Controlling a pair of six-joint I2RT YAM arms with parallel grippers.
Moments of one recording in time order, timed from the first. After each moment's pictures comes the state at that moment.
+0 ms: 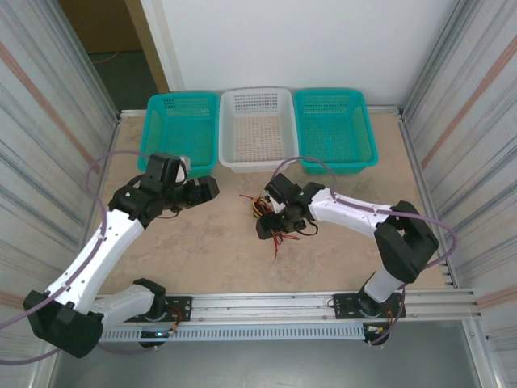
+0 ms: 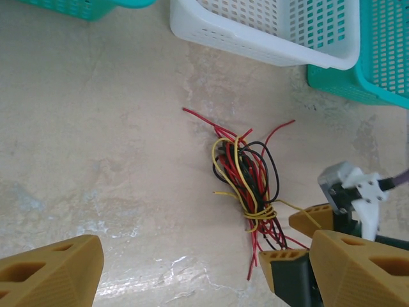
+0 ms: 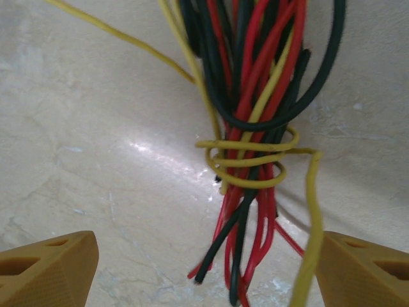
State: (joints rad) left arm -0.41 1.07 1.05 -0.81 0.18 -0.66; right arm 0.80 1.63 1.07 -0.70 -0.16 0.45
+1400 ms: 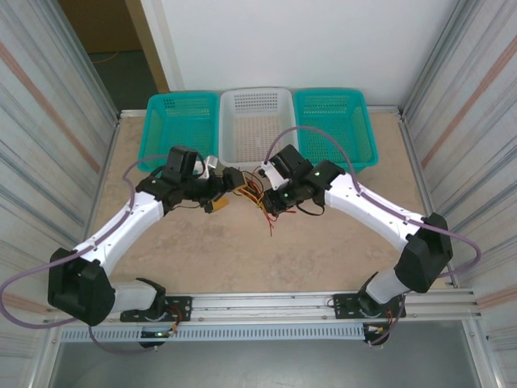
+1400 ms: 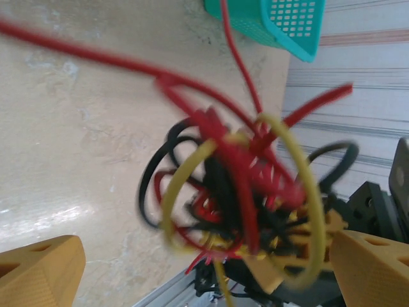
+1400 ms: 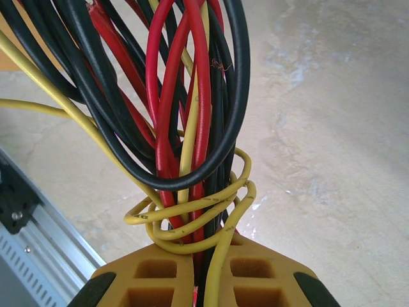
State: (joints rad) left arm -0.43 1.28 0.99 -0.48 0.64 -0.90; right arm 0.80 1.51 1.34 -0.86 -0.21 0.26
